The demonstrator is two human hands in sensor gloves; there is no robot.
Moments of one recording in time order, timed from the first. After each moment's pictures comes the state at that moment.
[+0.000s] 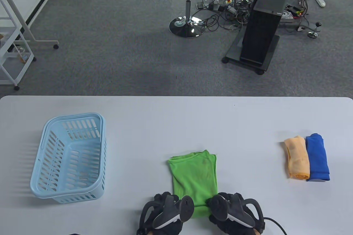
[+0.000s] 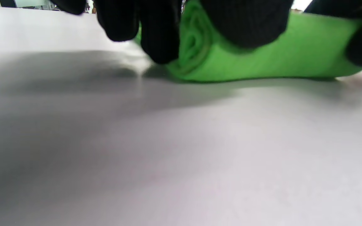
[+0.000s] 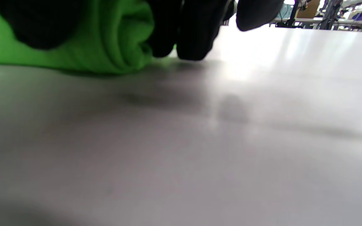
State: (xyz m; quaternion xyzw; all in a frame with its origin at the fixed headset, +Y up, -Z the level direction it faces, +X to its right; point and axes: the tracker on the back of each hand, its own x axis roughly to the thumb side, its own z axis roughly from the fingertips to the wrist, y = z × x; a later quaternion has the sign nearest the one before) left_hand -0.042 -0.774 -0.223 -0.17 -0.14 0.02 0.97; right_hand 0.147 -0.778 -0.229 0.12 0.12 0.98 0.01
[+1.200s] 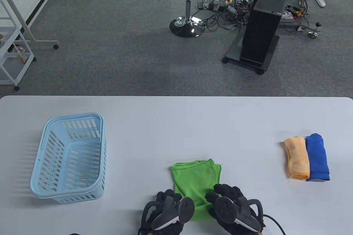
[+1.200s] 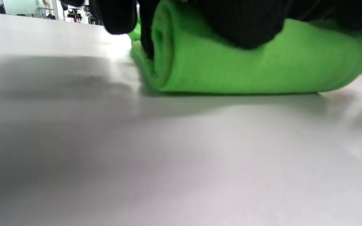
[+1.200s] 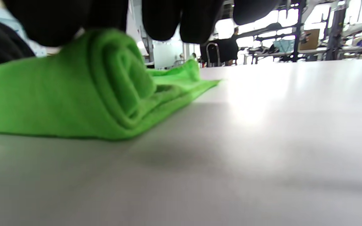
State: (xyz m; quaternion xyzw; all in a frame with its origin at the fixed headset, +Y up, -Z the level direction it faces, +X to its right) left_hand -0.040 -0.773 -0.222 -0.14 -0.16 0.04 0.98; right_hand 0.149 -0.762 -0.225 0.15 0.04 0.99 0.07
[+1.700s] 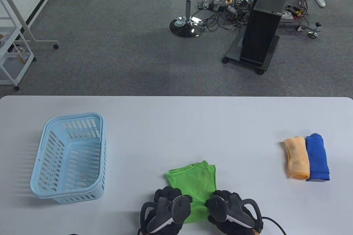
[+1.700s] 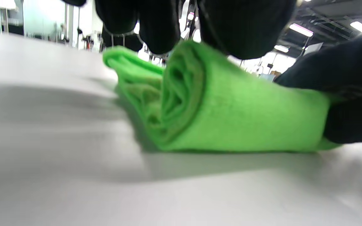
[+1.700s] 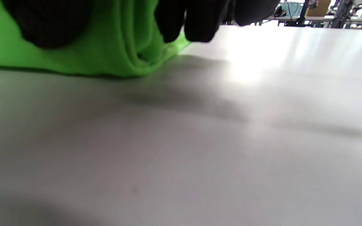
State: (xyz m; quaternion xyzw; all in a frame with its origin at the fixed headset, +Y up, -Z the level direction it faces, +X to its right) left_hand -0.047 -0.752 -0.216 -0.05 -0.15 0.09 0.98; right_hand 0.144 -0.776 -0.228 0.14 0.13 0.98 0.01
